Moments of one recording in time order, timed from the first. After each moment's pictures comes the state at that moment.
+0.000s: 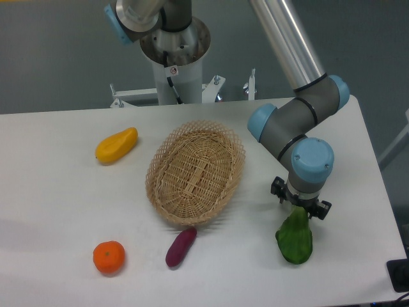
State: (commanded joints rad) arm 2.61 -2.20 -1.53 -0.93 1.69 1.20
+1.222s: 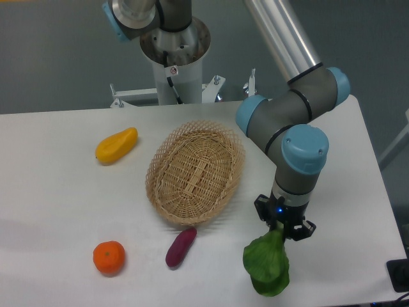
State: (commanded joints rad) arm 2.54 -2.13 -1.42 -0.95 1.40 1.21
